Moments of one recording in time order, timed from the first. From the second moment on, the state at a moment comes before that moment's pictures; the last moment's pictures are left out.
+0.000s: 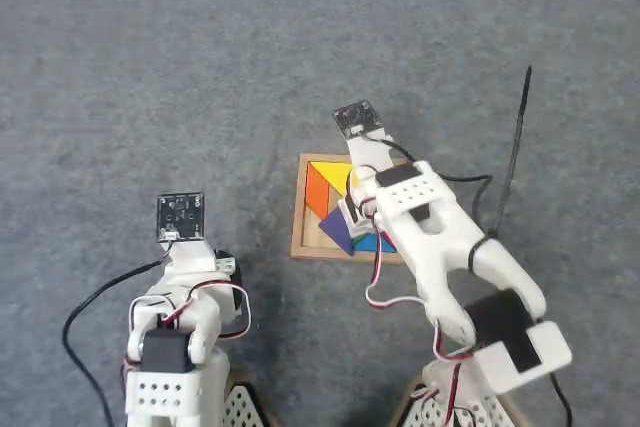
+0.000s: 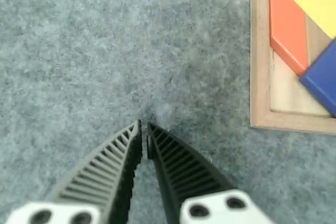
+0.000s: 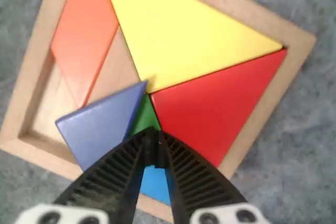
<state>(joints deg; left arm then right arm) -4.2 -103.1 97.2 72.0 11.3 -26.5 1.8 33.8 49.0 -0.9</state>
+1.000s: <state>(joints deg) -4.2 -103.1 97.2 72.0 11.3 -36.0 -2.3 29.4 50.1 0.2</state>
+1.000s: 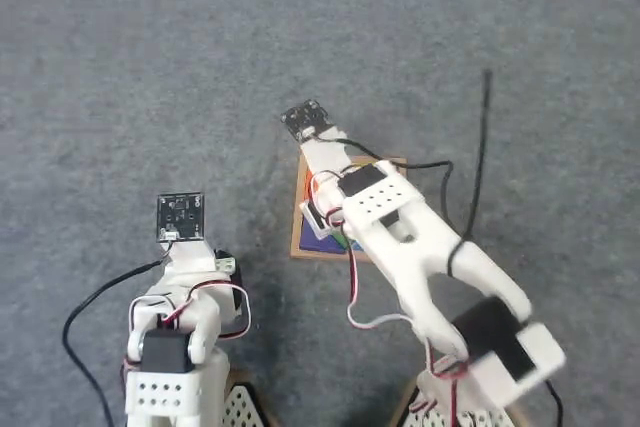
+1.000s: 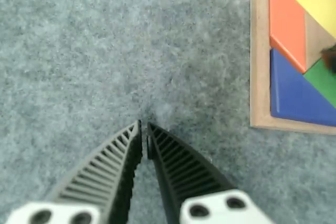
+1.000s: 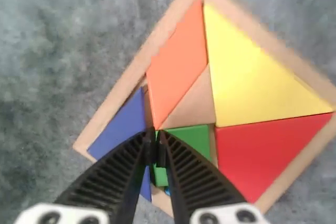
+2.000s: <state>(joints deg) -4.2 -103.1 97.2 72.0 11.3 -40.5 5.0 30.1 48.4 4.5</state>
